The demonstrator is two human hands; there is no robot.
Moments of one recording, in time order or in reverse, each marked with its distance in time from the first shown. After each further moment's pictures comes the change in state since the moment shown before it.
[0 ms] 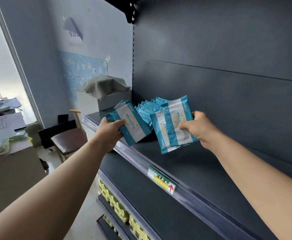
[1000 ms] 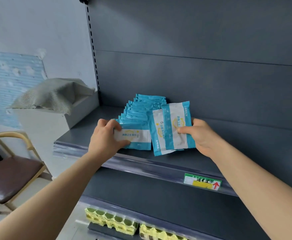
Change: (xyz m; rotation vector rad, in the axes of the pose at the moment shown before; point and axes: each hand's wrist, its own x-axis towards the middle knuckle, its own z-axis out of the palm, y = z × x) left_hand 0.141 0.000 -0.059 1.212 -0.427 0.659; right_hand -0.001 0.000 0.095 0.301 0.376 0.256
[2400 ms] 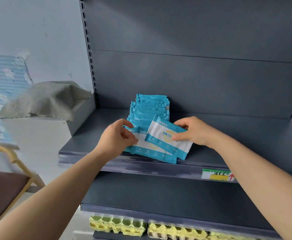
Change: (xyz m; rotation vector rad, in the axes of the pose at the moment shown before) left_hand 0.026 -0.023 -0.016 -0.436 -0.305 0.098; right_hand -0.011 -0.018 0.042 -0.643 -0.184 -0.128
